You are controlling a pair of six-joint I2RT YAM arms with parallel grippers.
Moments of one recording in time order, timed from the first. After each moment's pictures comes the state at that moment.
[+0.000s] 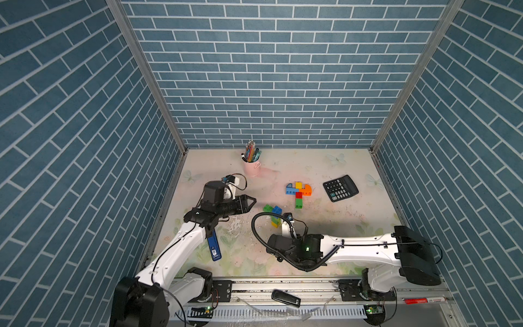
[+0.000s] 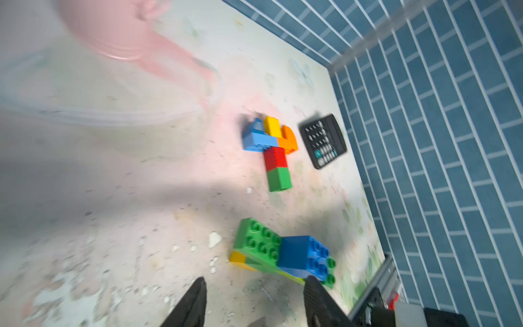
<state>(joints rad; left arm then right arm) -0.23 1.01 0.66 -0.30 0.48 -0.53 1.43 1.56 1.00 -0.57 0.47 1.16</state>
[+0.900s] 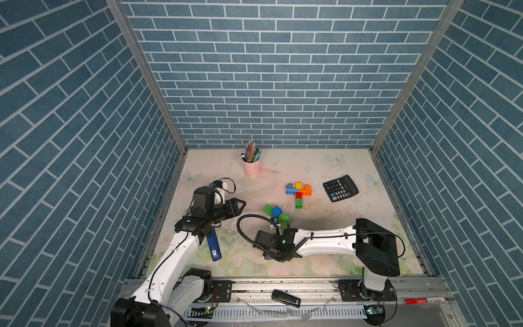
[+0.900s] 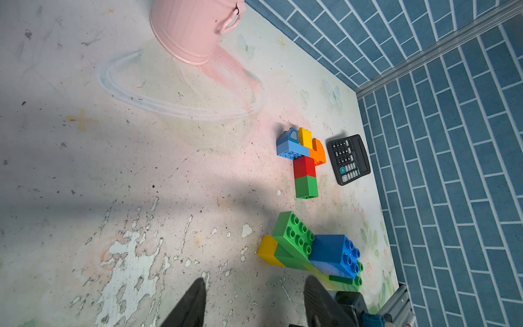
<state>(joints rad) -0.17 0.95 0.64 -0.37 0.46 -0.53 1.37 1.83 1.17 -0.63 0.24 1.11</state>
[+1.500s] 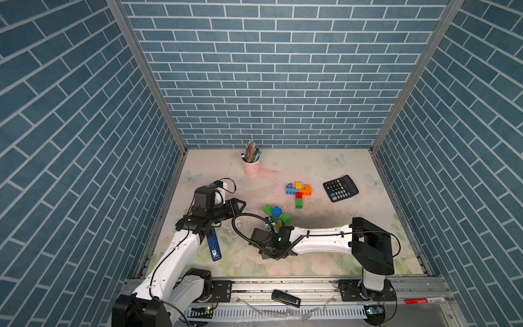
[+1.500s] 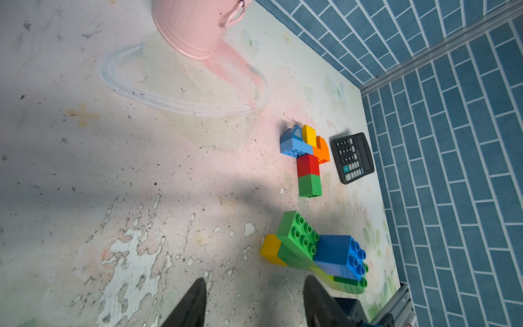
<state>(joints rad) -0.17 0.97 0.64 -0.36 0.47 -0.53 1.36 1.87 1.24 -0.67 0.22 1.04</state>
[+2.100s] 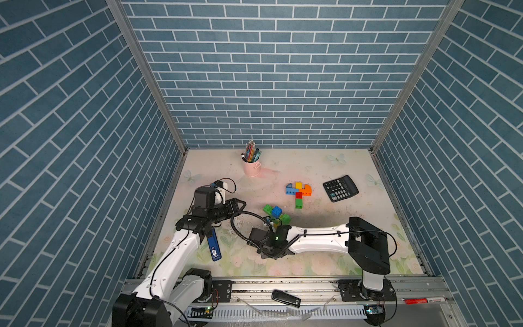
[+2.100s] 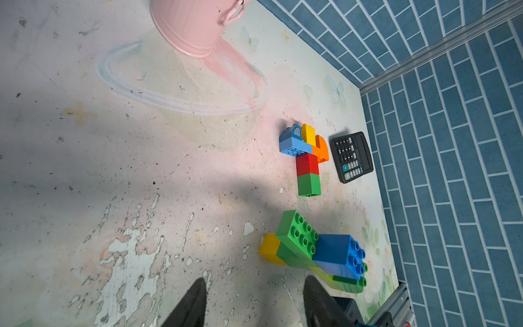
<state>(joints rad) -0.17 0.97 0.64 -0.36 0.47 -0.53 1.36 1.90 1.28 -0.70 0.24 1.03</state>
